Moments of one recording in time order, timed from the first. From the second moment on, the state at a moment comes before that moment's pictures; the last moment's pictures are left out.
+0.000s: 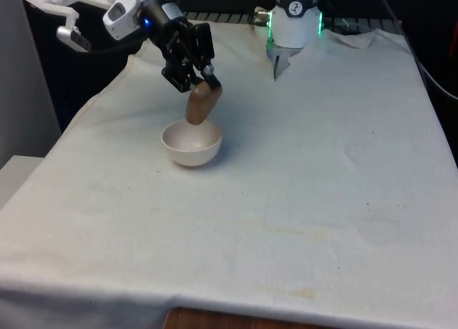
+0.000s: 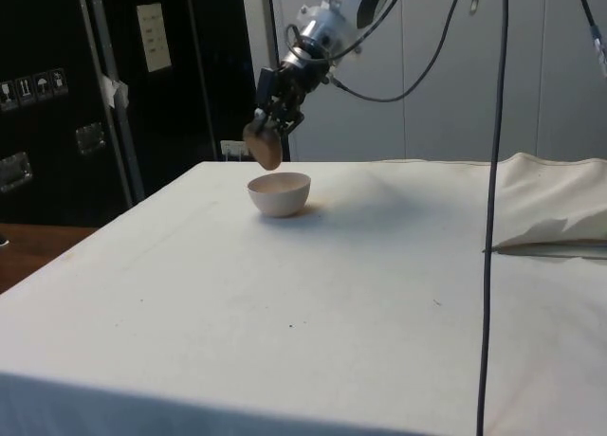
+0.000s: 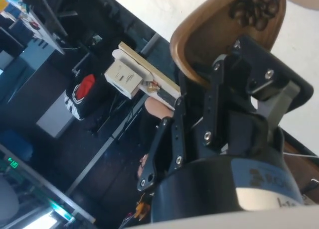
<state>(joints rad) -0.04 0.45 -0.49 -1.99 1.31 1.96 -1.00</state>
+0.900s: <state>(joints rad) -0.05 0.50 -0.58 -1.98 1.47 1.72 -1.08</state>
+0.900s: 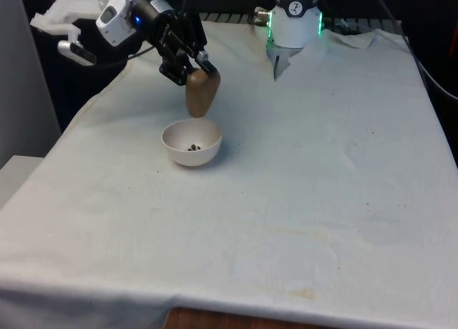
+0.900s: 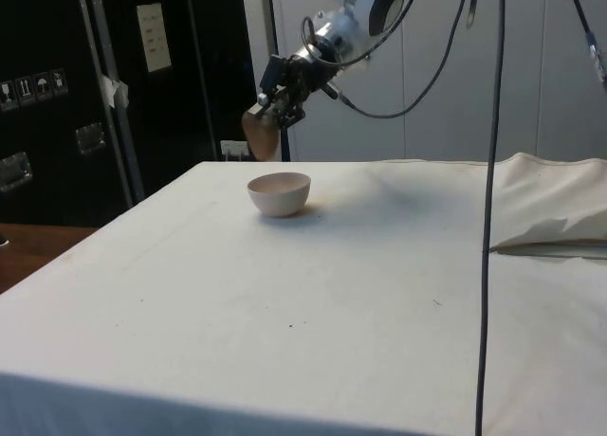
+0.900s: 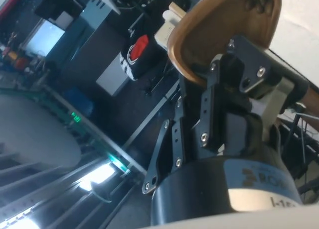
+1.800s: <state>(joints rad) -0.05 0.55 -0.61 -1.97 1.54 1.62 -1.10</state>
